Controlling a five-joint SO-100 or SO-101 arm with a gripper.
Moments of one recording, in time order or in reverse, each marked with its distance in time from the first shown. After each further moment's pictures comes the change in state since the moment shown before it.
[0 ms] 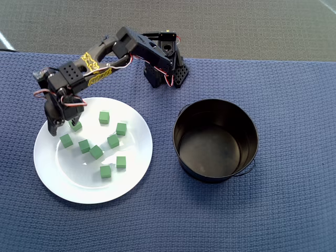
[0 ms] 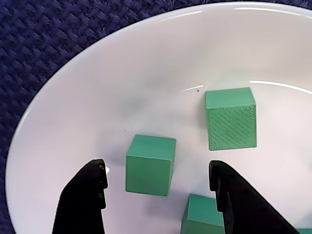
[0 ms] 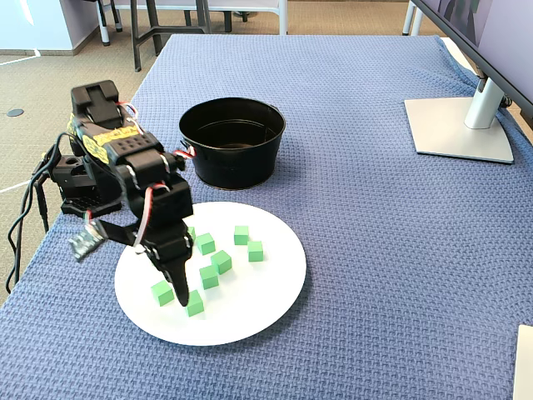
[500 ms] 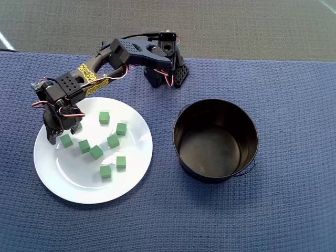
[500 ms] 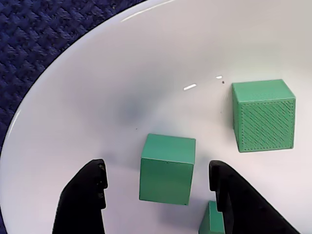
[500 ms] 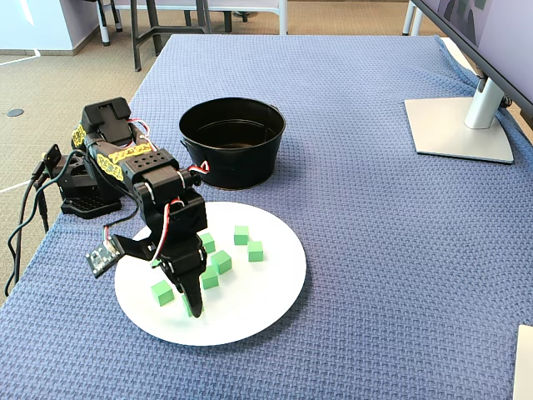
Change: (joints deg) arm -1.4 -10.8 -12.5 2.0 1.0
